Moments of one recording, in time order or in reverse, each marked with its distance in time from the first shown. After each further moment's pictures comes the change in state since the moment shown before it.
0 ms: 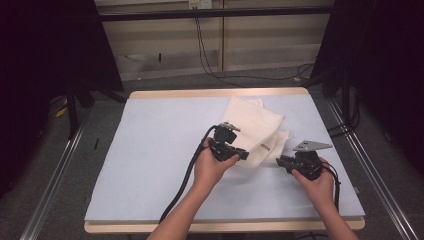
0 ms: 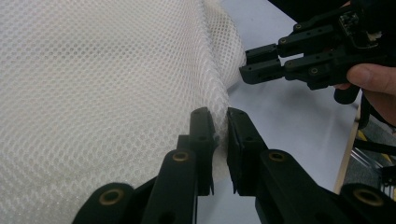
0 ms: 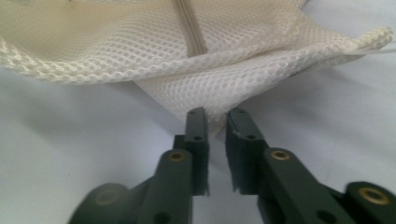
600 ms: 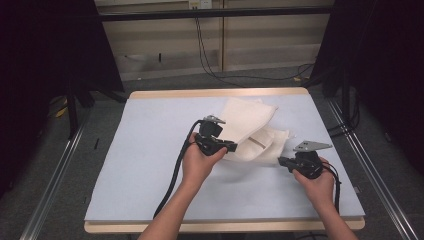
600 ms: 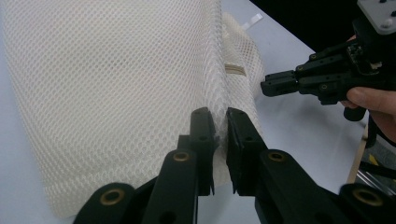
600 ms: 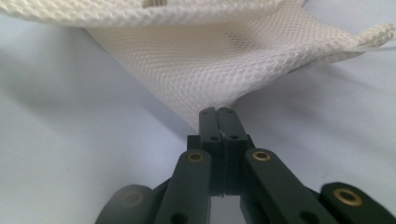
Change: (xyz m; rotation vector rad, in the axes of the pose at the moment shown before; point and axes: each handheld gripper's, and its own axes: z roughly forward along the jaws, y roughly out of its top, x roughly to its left) left arm 0.016 -0.002 -0.033 -0.085 0.055 -0.057; right arm 0.000 0.000 -0.001 0.015 0.000 -0.007
